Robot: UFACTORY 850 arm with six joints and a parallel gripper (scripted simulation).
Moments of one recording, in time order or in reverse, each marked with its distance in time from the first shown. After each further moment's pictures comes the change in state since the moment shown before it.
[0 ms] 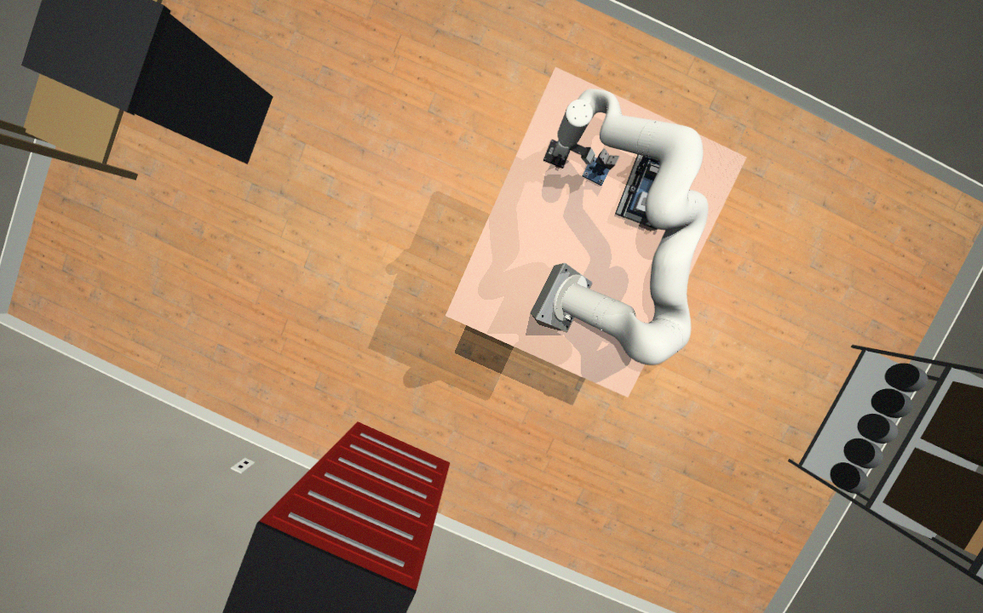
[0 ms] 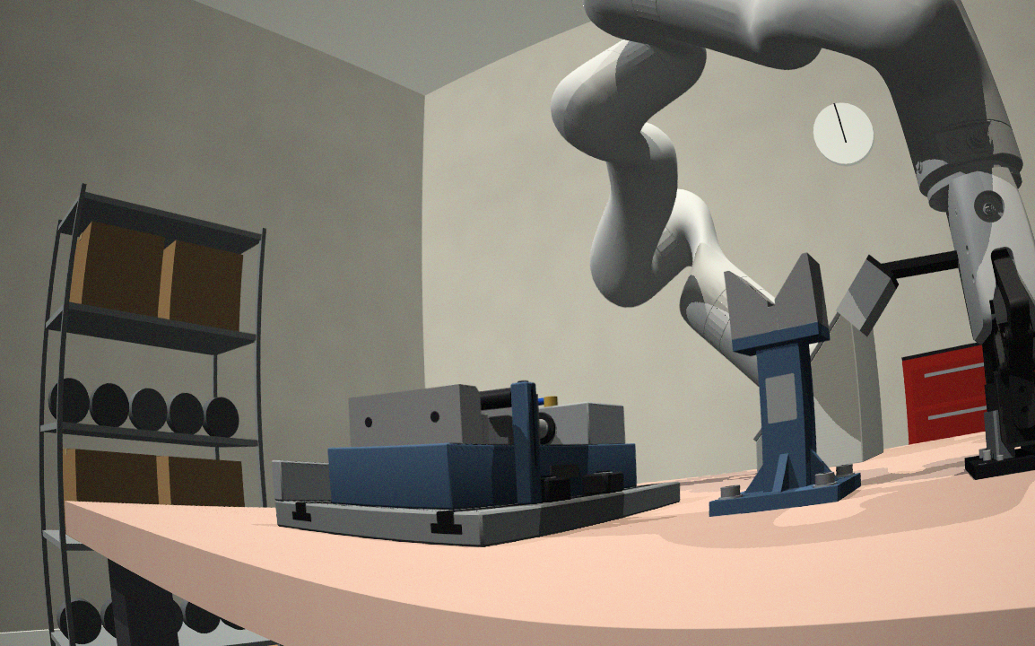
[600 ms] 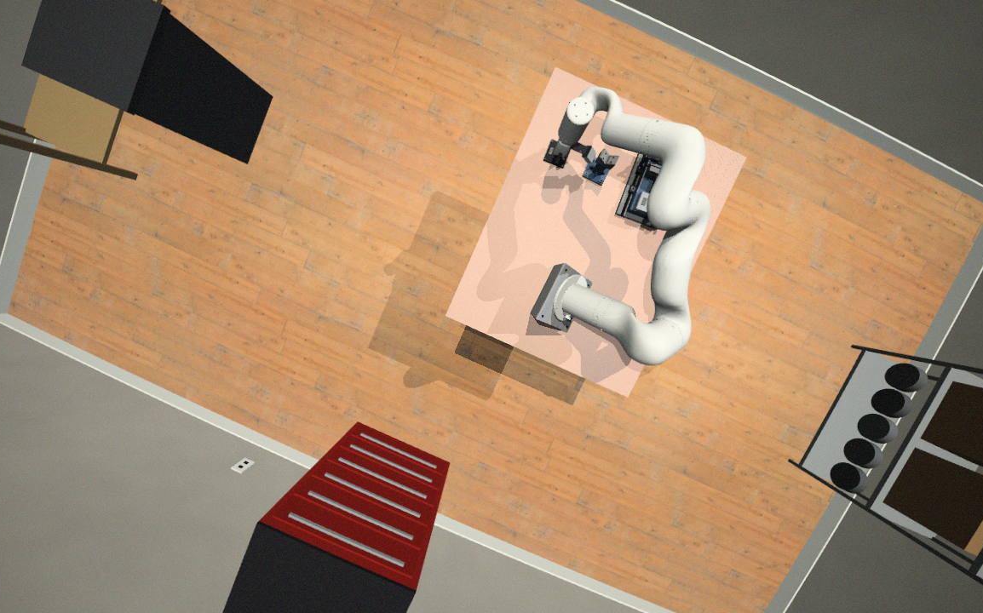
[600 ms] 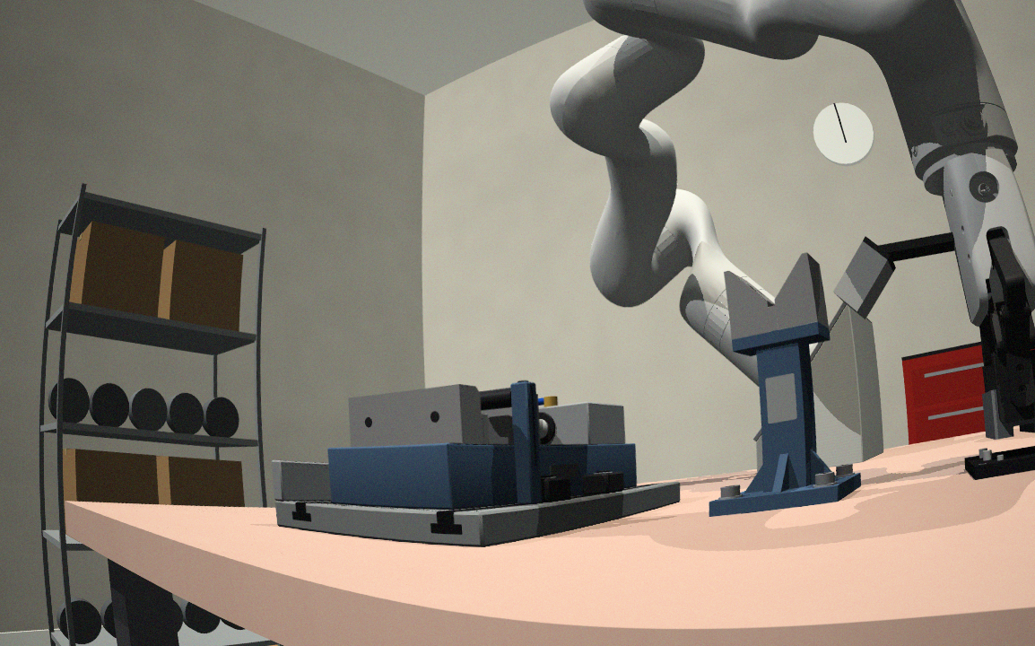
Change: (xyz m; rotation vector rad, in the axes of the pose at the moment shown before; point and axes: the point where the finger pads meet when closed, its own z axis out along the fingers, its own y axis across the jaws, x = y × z) arm 0.000 0.000 -0.013 0.000 0.000 0.000
